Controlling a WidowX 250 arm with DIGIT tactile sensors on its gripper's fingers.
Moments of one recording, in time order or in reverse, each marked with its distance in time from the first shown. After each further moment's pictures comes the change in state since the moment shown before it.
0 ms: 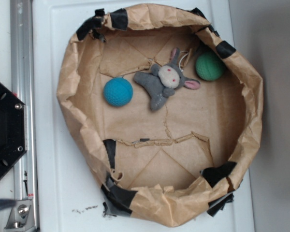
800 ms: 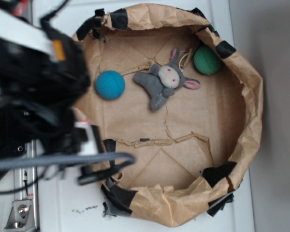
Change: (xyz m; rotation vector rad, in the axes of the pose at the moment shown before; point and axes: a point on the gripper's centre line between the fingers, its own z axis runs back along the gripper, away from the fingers) arm 0.080 0.005 -0.070 -0.040 -0.245 0.130
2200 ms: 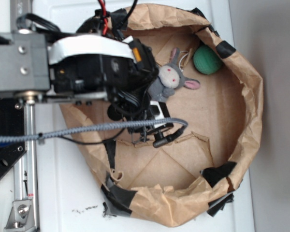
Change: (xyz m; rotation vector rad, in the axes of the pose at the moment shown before) arm 0.026 0.024 -0.079 0.029 -0.231 0.071
